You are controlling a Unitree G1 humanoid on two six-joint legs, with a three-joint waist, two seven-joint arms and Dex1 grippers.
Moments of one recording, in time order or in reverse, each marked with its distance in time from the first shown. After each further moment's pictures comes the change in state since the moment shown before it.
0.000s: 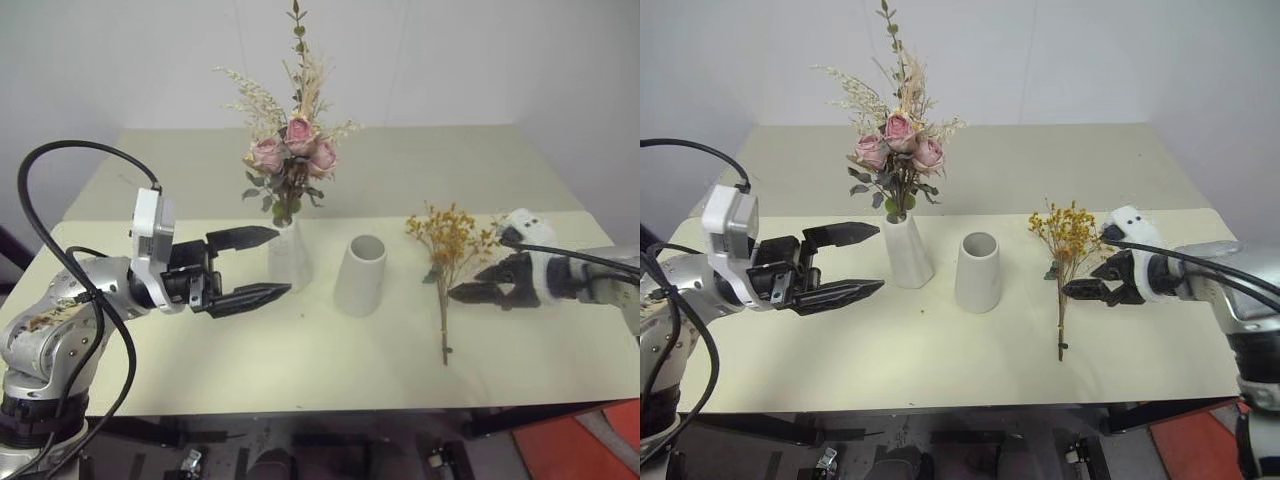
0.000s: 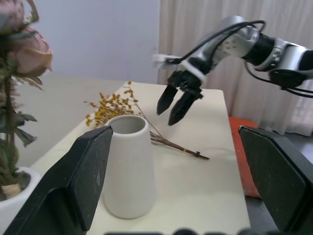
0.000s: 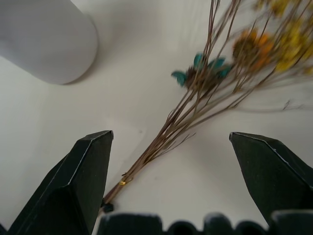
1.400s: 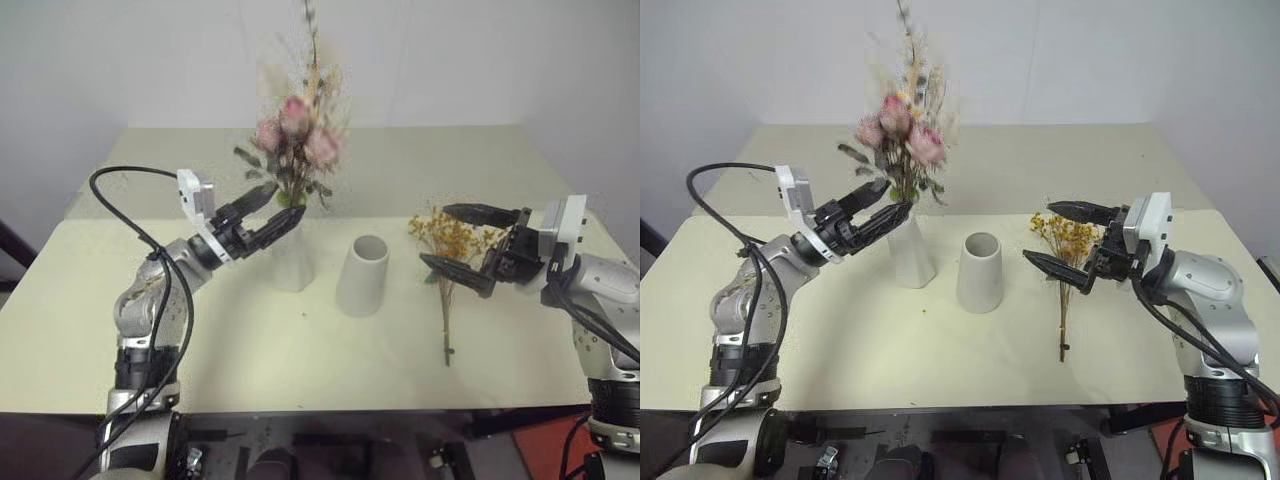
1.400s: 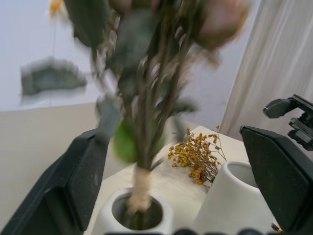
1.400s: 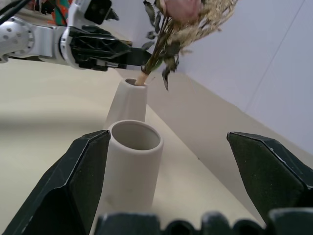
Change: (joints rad) left arm -0.195 -0.389 -0.015 0.360 0.236 -0.131 0.249; right arm 0.261 0.300 -0.292 -0.078 0.064 -1.165 0.222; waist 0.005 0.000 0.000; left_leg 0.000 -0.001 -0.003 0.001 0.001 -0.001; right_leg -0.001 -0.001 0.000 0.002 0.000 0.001
